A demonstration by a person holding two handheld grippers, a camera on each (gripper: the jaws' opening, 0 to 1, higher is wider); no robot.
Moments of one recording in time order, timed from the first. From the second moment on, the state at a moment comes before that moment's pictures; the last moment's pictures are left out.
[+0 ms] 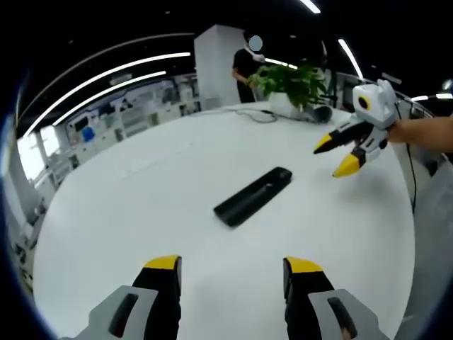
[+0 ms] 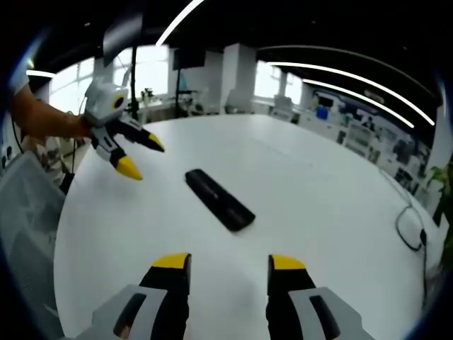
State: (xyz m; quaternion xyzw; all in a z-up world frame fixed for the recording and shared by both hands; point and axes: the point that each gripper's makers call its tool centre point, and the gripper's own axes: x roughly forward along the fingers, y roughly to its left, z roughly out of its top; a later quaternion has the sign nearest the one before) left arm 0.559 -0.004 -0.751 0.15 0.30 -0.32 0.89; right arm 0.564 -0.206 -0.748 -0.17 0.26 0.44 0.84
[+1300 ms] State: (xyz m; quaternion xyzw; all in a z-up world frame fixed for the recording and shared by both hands) left arm 0.601 -0.012 -0.762 0.15 0.30 -0.38 0.86; right arm 0.603 -0.192 -0.766 -0.18 0.26 0.52 0.79
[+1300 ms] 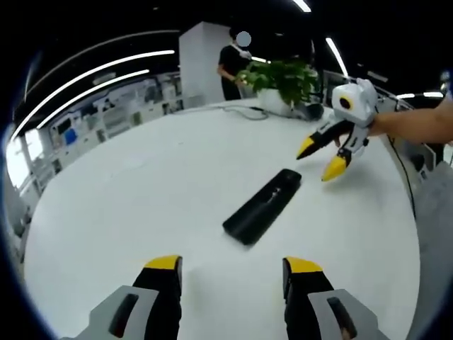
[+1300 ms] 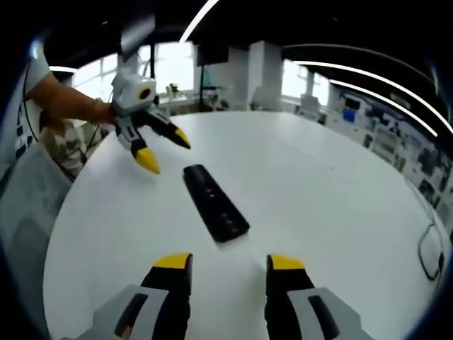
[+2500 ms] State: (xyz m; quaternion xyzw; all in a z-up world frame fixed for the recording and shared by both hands) left arm 0.614 -0.039 -0.771 0.14 0.30 -0.47 0.82; right arm 0.621 -0.165 -0.773 -0.21 0.26 0.58 0.75
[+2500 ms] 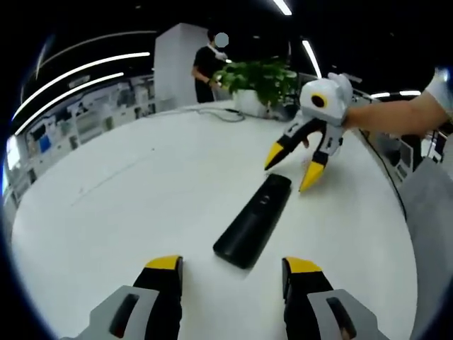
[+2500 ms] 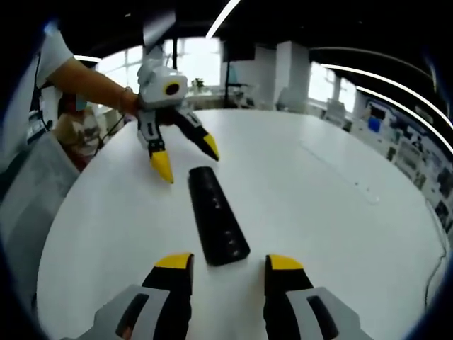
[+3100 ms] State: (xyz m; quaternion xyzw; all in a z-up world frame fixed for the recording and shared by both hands) left arm 0.618 -0.051 -0.775 0.16 0.29 -0.50 0.80; right arm 0.618 -0.153 -0.775 -0.24 0.26 0.61 0.71
